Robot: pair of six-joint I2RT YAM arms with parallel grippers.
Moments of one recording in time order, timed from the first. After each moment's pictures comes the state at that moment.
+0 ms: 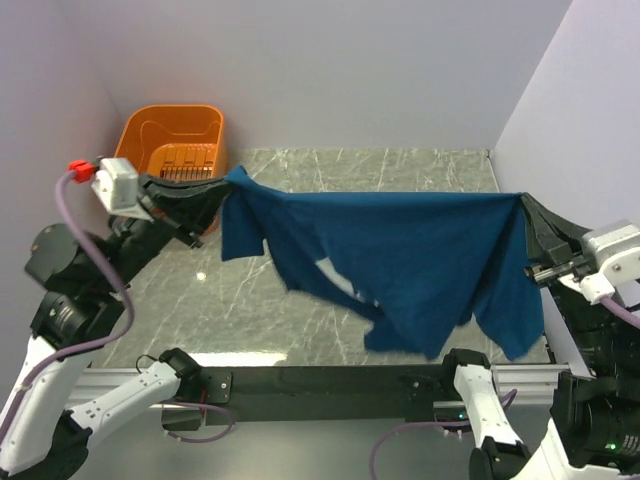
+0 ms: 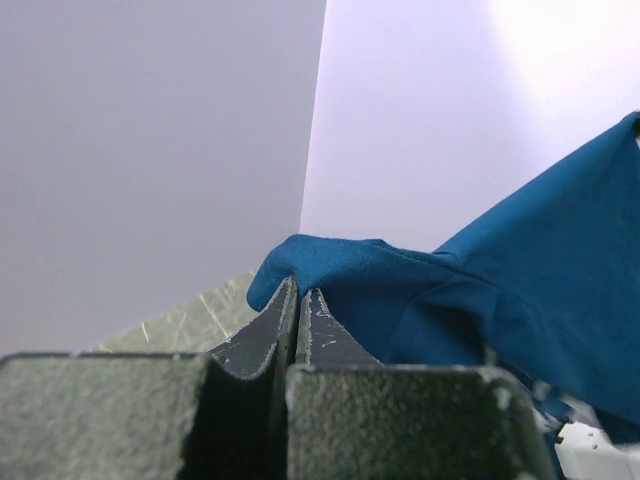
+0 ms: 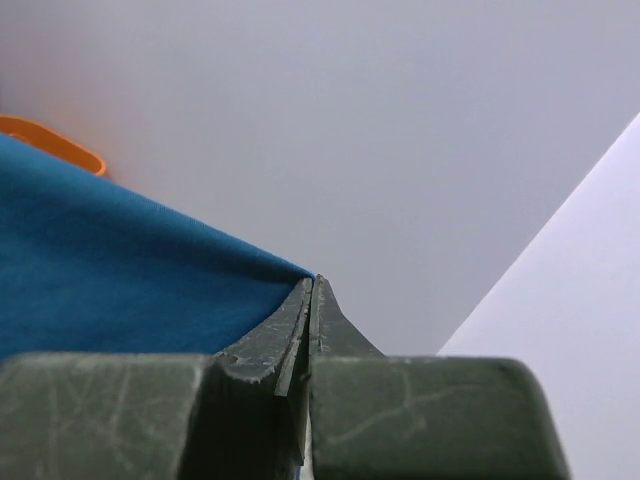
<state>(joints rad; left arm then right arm) -0.62 0.77 1.36 -0.23 0.19 -0.22 -0.18 0.71 1.83 -0.74 -0.52 -0.27</state>
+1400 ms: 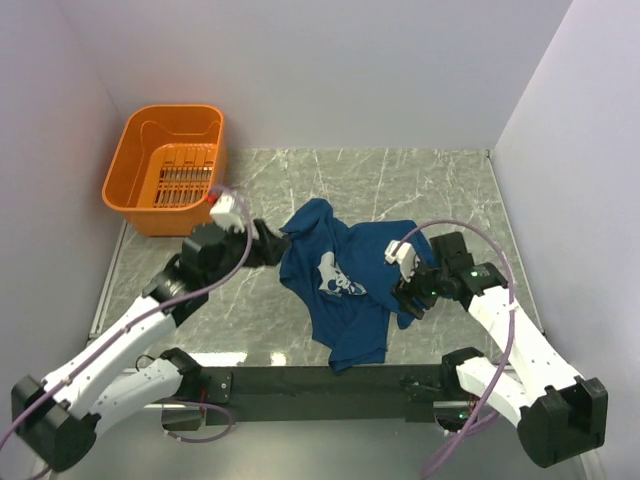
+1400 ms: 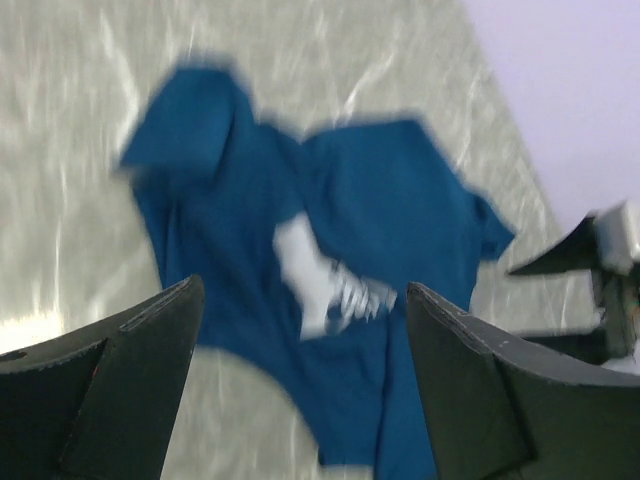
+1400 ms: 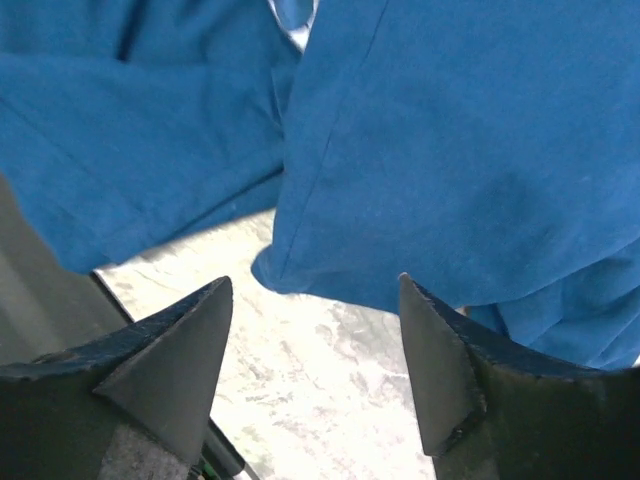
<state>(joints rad) -0.60 0.92 0.79 -0.14 -0.01 -0.54 0.25 0.93 0.72 -0.85 -0.45 -0.66</state>
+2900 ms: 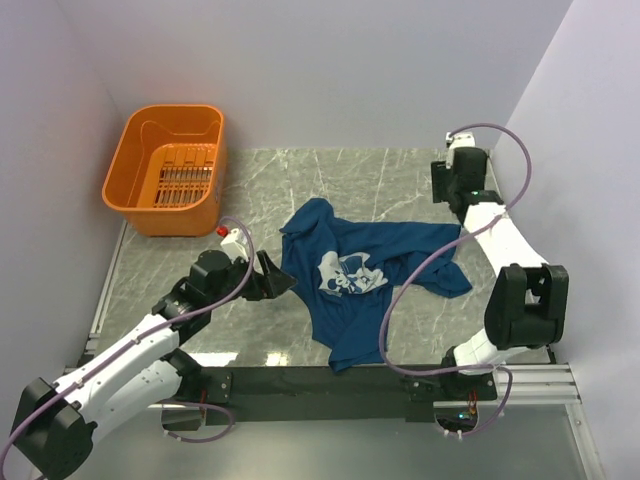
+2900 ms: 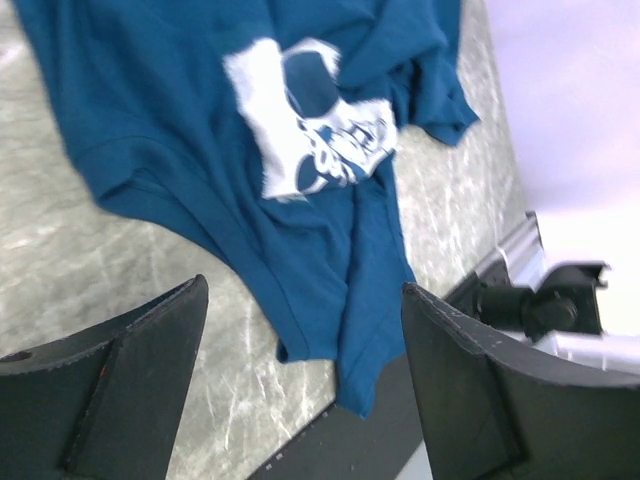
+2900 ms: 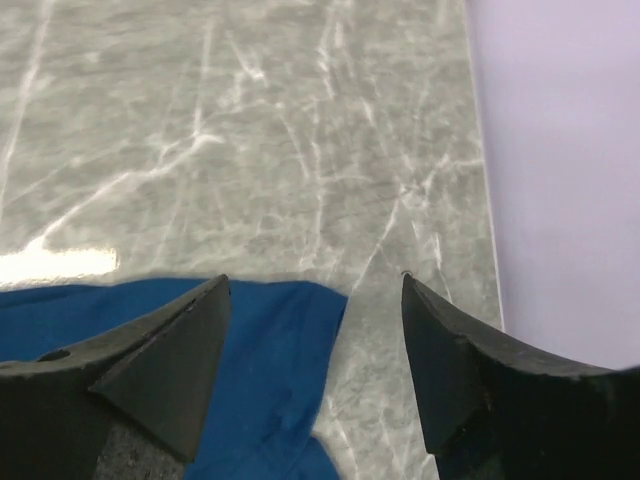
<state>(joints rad) -0.60 0.81 0.45 -0.05 0.21 -0.76 0.03 1.54 1.18 -0.20 0.30 -0.15</state>
